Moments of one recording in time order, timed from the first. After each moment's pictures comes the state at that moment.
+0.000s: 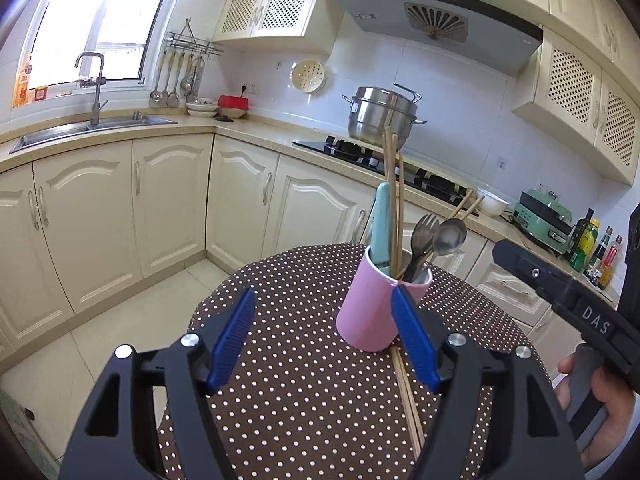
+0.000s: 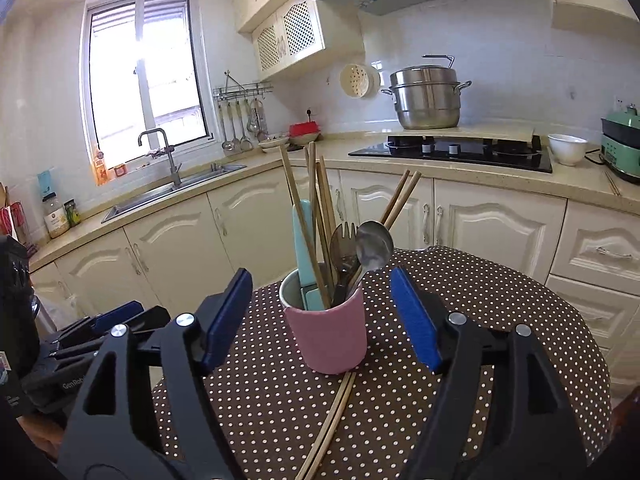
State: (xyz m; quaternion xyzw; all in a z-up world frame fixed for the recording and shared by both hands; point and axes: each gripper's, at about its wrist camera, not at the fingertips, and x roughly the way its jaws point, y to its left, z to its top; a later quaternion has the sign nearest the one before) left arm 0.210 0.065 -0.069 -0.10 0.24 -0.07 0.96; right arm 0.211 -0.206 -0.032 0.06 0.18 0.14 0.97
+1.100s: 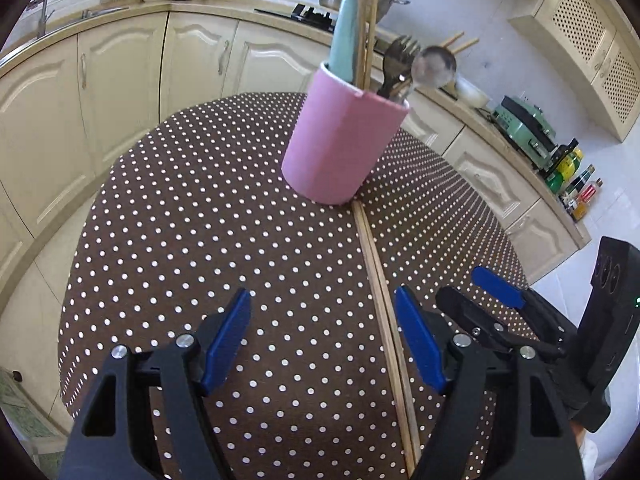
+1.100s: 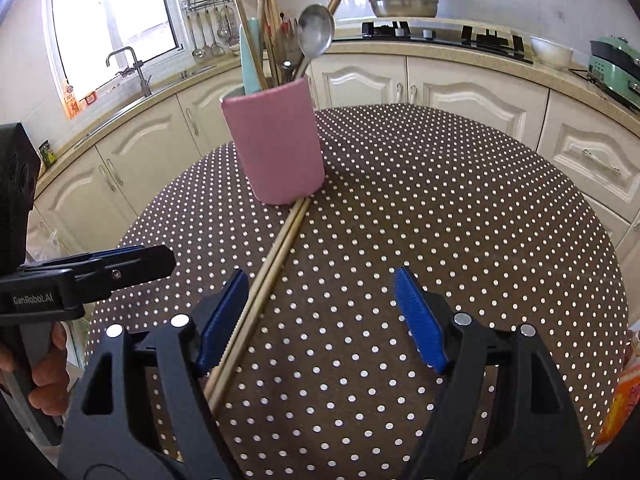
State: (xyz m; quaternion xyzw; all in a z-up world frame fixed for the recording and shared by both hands) left arm 0.229 0.017 -0.160 -0.11 0.45 -0.16 0.87; right arm 0.190 -0.230 -0.147 0.04 0.36 0.11 0.93
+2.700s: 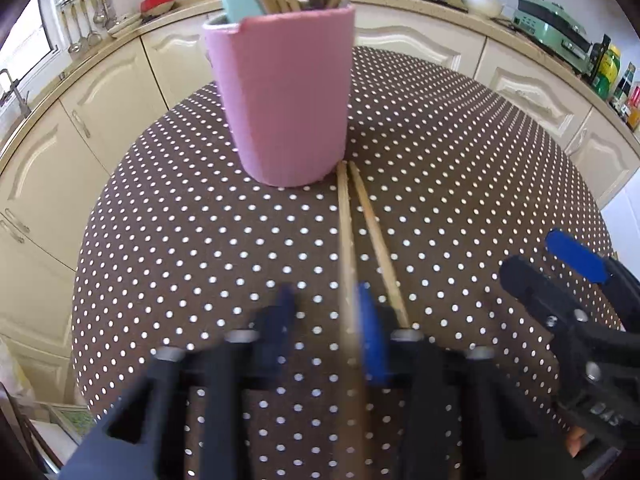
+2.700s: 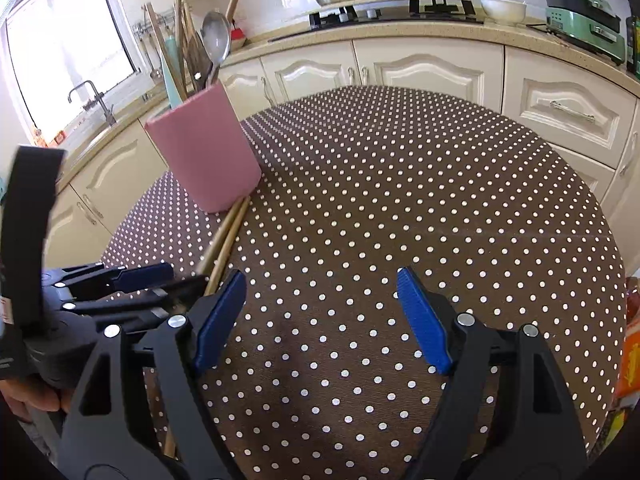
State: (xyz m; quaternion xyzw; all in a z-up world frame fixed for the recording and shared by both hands) left arm 0.296 -0.093 -0.186 0.06 0.50 -0.10 0.86; right arm 0.203 -0.271 -0.158 0.10 0.38 0.06 0.92
